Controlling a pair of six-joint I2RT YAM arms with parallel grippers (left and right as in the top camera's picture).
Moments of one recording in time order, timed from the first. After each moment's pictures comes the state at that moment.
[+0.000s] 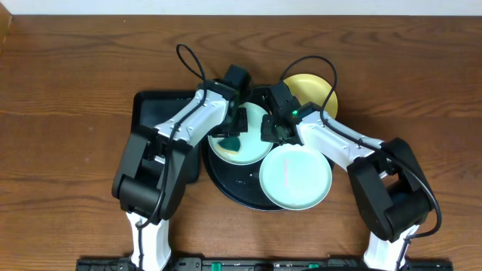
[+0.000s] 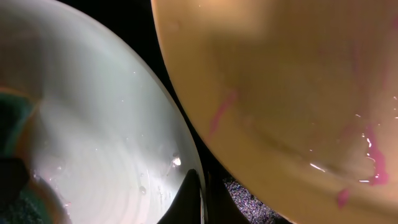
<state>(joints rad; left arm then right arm) -0.43 2.04 1.40 -0.80 0.06 -0.49 0.55 1.97 1.23 -0.50 -0.03 0.65</state>
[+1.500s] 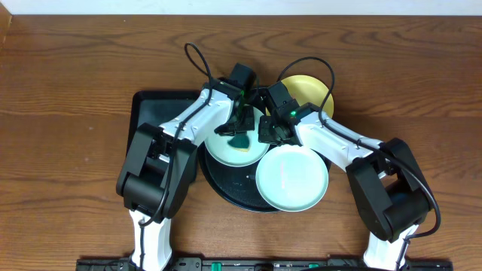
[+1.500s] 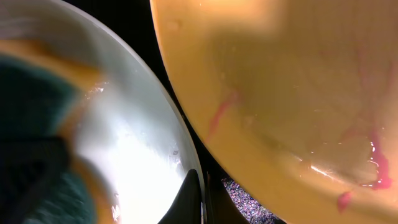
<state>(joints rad) -0.45 2.06 1.43 -0.80 0.05 -0.54 0.56 1.97 1.24 -0.49 -0.06 0.65</state>
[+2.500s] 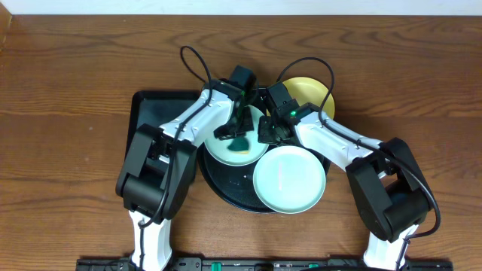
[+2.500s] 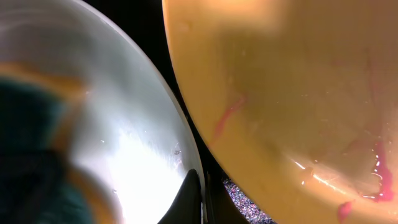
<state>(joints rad) -0.45 2.05 1.43 -0.86 0.00 -0.68 0.56 1.97 1.24 -0.49 -0.07 0.65</state>
